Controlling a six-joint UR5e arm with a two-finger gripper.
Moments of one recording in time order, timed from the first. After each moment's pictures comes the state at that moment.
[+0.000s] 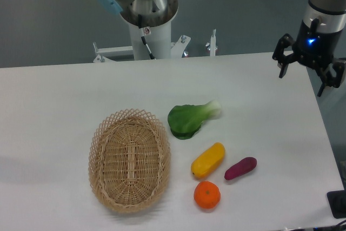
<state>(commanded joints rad) 2.81 -1.87 -1.27 -1.36 1.41 1.55</state>
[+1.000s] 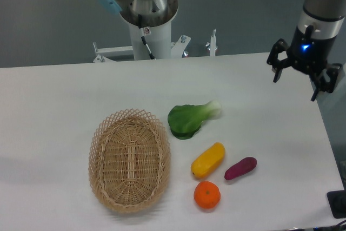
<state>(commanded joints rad) 2.75 -1.89 -1.32 -1.31 1.41 1.48</state>
